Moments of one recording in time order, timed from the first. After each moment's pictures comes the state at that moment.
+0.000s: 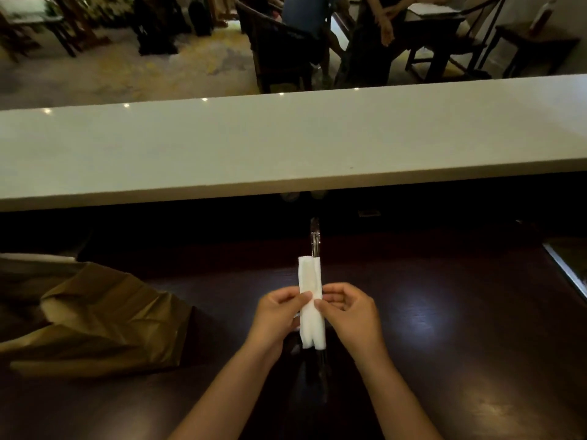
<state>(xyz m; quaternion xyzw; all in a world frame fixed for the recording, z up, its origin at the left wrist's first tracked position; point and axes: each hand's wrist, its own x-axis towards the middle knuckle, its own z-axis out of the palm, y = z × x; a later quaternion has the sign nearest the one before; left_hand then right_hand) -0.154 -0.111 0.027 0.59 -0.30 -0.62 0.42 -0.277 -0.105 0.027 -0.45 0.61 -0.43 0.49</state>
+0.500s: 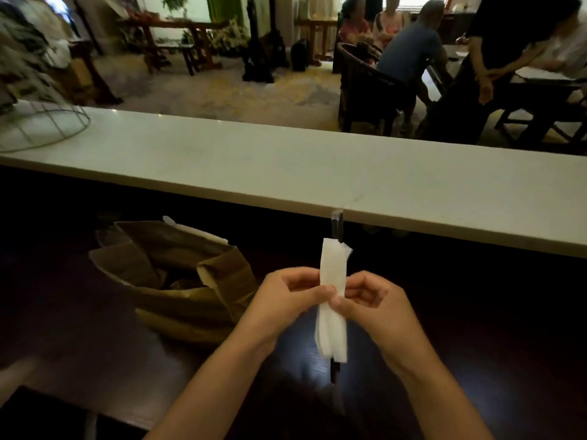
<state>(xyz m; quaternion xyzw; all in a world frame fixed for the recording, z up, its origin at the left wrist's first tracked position) -0.045 -0.074 0.136 0.56 -0.44 -0.51 0.49 -0.195 -0.105 0.132 -0.57 0.38 -0.39 0.62</state>
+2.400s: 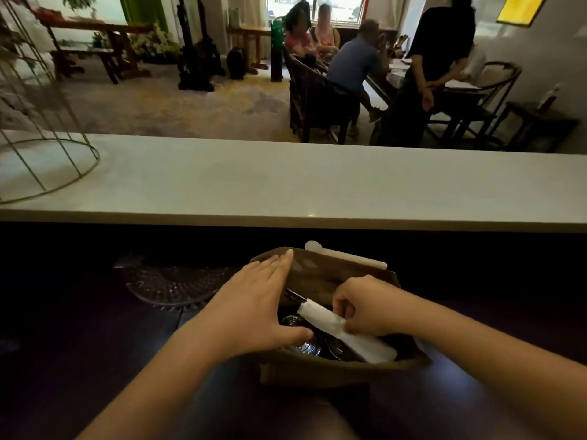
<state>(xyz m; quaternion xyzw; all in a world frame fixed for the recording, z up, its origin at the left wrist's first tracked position) 0.261 -0.072 0.151 0.54 -0.84 -0.10 0.06 0.063 -0.102 0.170 -0.82 0.52 0.11 0.23</state>
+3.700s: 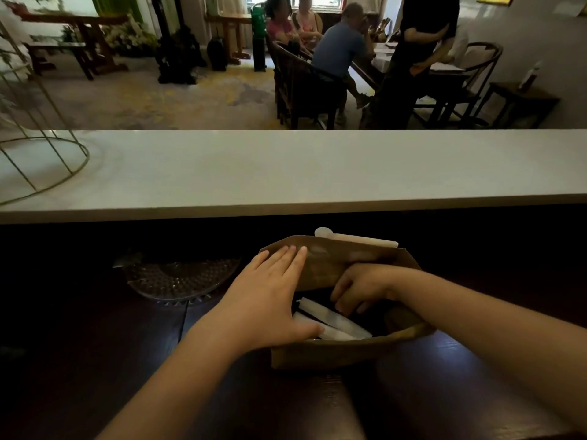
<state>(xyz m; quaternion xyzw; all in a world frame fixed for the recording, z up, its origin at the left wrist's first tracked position) 0.260 -0.064 0.149 0.51 -0.86 -0.08 0.03 0.064 -0.129 0.123 -0.63 0.60 0.10 0.47</state>
